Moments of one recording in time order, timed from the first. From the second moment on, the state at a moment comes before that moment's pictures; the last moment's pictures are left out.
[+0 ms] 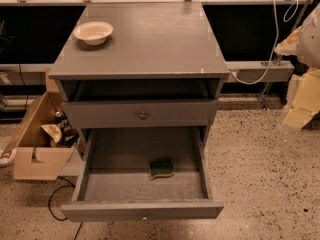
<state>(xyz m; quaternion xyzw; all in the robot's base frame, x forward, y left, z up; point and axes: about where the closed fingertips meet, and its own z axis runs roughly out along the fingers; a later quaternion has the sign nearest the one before) 0.438 -0.217 0.976 -0.60 0.78 -0.03 0.16</state>
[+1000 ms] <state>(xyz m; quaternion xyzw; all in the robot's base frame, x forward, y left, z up) 0.471 -0.196 0.860 -0.63 0.76 0.04 0.16</state>
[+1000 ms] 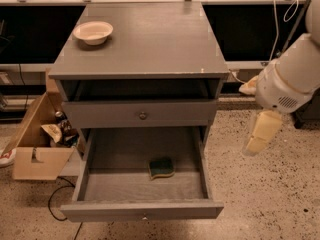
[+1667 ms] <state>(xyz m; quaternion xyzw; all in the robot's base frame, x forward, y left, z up) 0.490 -0.176 0.781 -0.62 0.76 0.11 0.17</state>
